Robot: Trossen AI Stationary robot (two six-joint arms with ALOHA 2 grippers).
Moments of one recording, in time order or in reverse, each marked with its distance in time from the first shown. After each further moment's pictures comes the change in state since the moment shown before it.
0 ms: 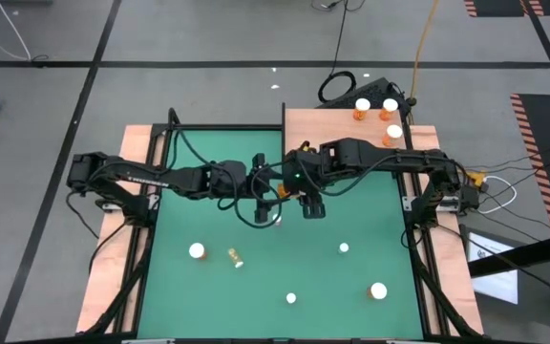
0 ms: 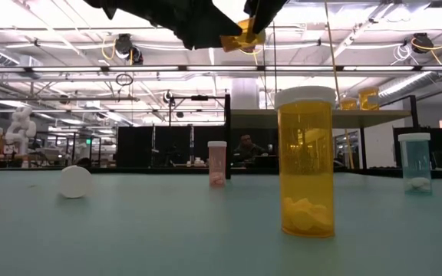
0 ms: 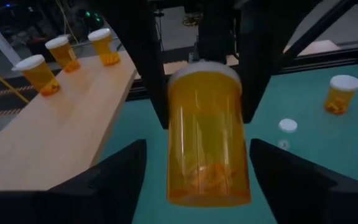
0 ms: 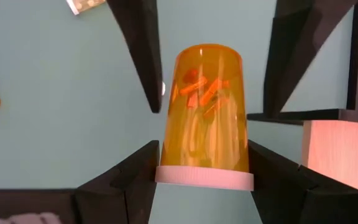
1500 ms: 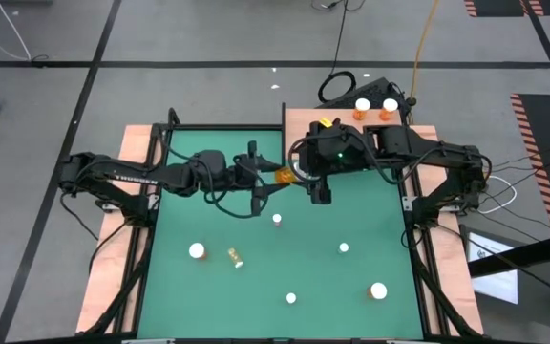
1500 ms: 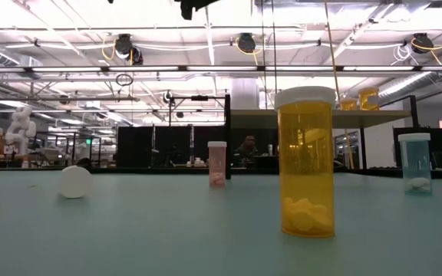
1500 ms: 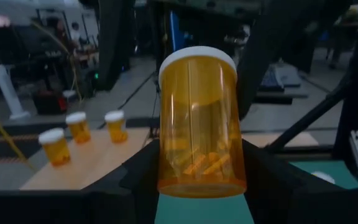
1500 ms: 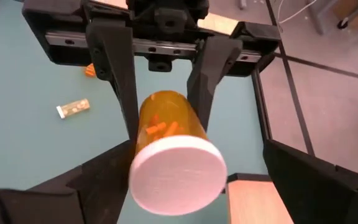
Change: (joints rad) left arm 0.002 -0.090 0.000 0.227 0.048 -0.080; right arm 0.012 -0.196 0.002 0.253 0.103 -0.057
